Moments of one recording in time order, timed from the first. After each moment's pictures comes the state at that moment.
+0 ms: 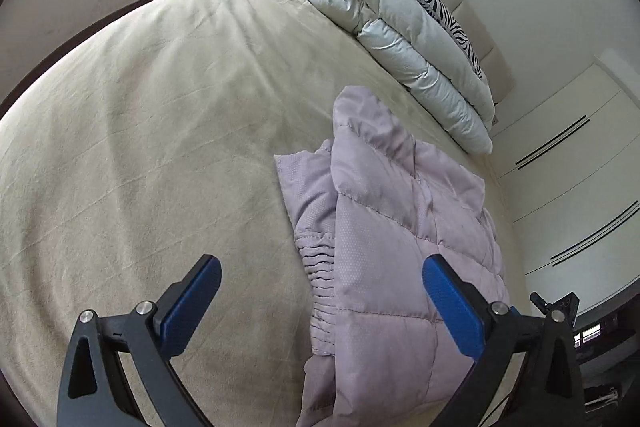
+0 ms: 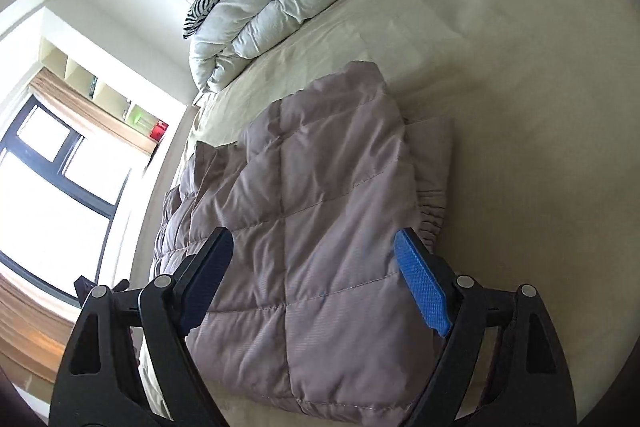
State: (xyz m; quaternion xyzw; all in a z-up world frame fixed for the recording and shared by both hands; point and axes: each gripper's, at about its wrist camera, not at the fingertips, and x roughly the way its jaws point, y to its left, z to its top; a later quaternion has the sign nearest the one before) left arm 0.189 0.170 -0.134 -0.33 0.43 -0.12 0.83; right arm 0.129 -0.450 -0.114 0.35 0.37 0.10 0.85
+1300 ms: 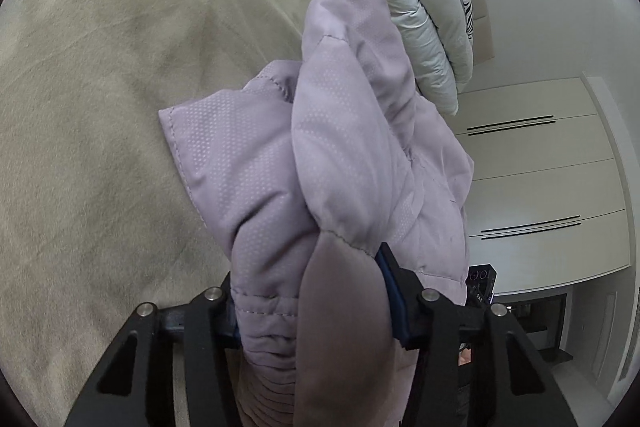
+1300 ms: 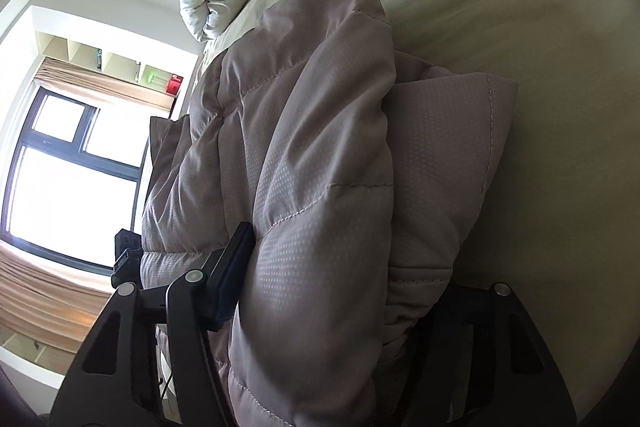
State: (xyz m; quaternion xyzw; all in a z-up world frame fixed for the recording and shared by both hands) left arm 0.279 0.121 -0.181 -0.40 0.52 -0.24 0.71; right arm 0.244 -0.424 -0.176 0.35 0.47 0.18 0.79
